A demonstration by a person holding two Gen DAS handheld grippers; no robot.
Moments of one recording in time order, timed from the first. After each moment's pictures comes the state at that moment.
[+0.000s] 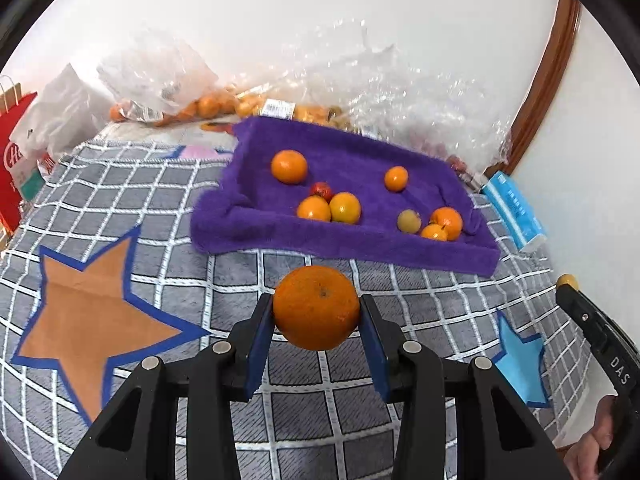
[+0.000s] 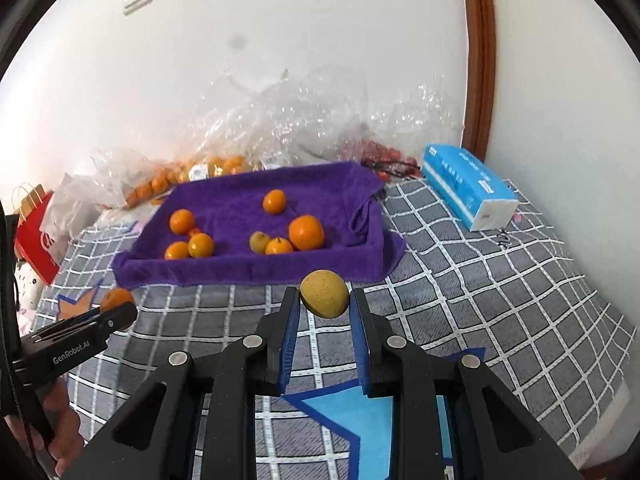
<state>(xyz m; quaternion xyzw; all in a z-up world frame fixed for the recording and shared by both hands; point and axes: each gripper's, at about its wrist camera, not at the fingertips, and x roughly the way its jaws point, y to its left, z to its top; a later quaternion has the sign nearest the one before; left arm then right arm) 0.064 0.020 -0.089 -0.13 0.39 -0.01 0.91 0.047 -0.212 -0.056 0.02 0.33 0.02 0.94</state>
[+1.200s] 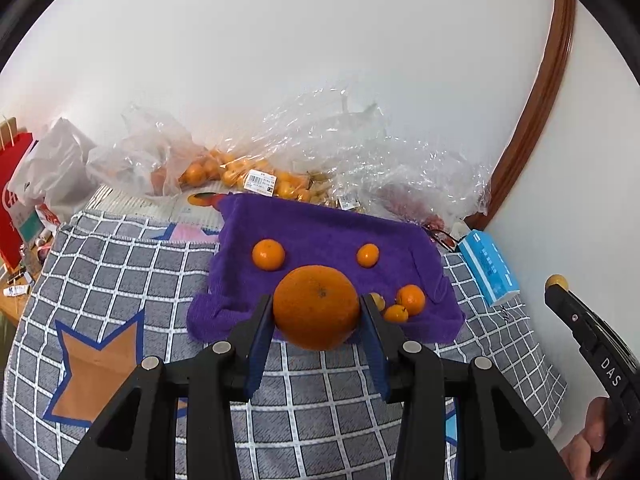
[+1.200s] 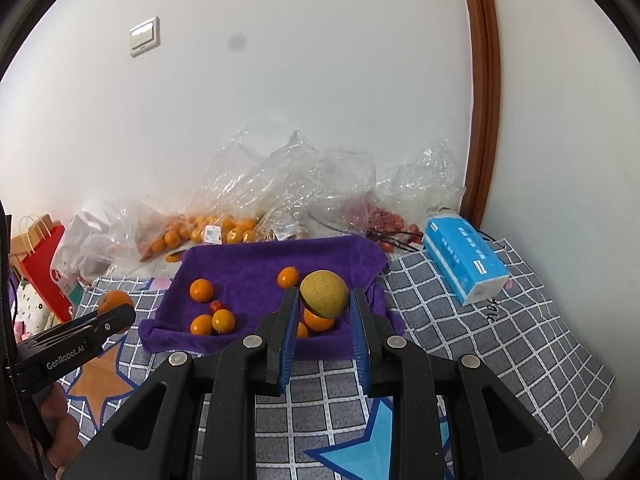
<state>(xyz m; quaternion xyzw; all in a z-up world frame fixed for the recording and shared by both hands) 0.093 0.019 -0.012 -0.13 0.35 -0.02 0.93 0.070 -0.202 0.021 0.02 0.28 0.03 0.96</state>
